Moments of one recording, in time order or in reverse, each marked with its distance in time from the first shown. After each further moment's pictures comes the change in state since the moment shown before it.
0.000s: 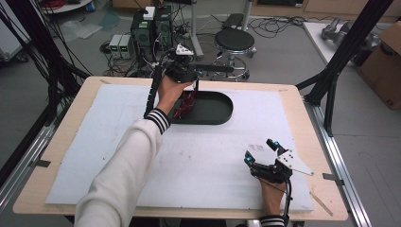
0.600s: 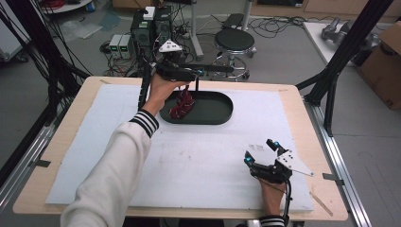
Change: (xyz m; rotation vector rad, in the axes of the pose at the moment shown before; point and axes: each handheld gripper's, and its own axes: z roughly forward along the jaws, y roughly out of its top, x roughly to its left) left arm 0.011 0.001 -0.036 -0.178 -0.124 -0.048; right arm 0.001 0.000 0.000 -0.006 -0.002 -0.009
